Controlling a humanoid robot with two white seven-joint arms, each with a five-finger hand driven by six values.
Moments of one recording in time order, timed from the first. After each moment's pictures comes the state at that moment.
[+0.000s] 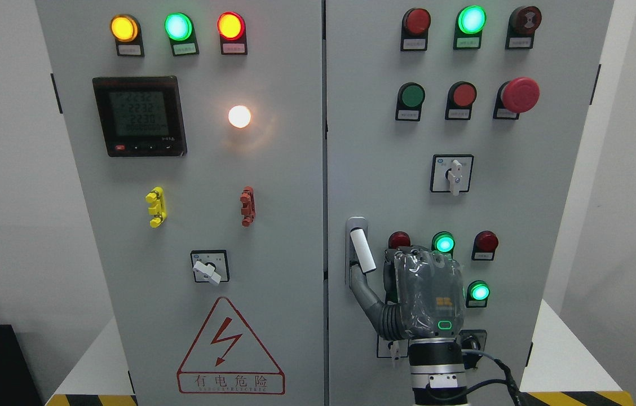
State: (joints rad) left arm 0.11 -0.05 0.00 0.00 0.11 -0.11 -0.07; right arm -0.50 0.13 0.26 -1.66 1.26 0.18 -0.27
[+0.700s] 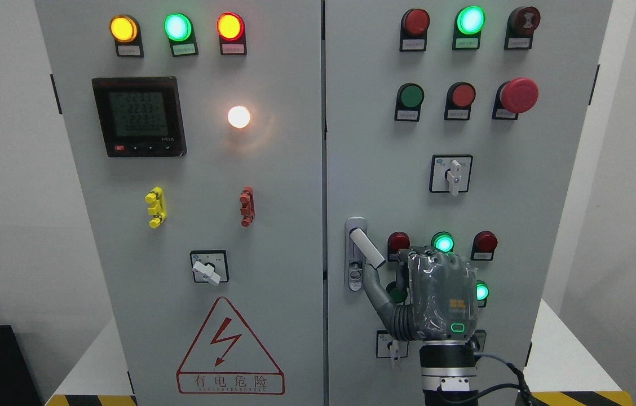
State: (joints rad) left arm 0.11 -0.05 0.00 0.00 0.11 -0.11 -0.07; right arm -0.48 0.13 0.23 -1.68 1.26 0.18 -0.28
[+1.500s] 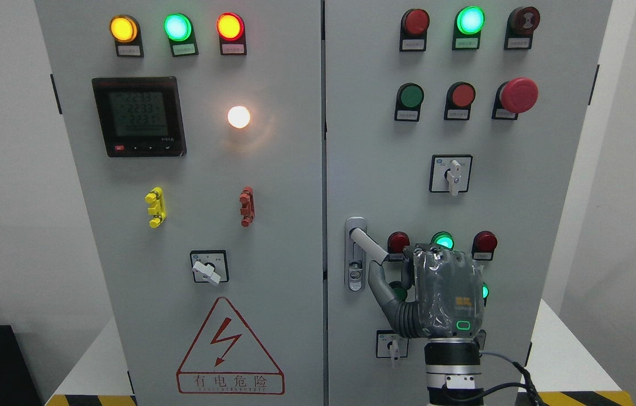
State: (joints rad) left arm 0.11 -0.05 0.00 0.00 0.11 -0.11 -0.07; right arm -0.48 0.13 0.22 -1.69 1.26 0.18 -0.28
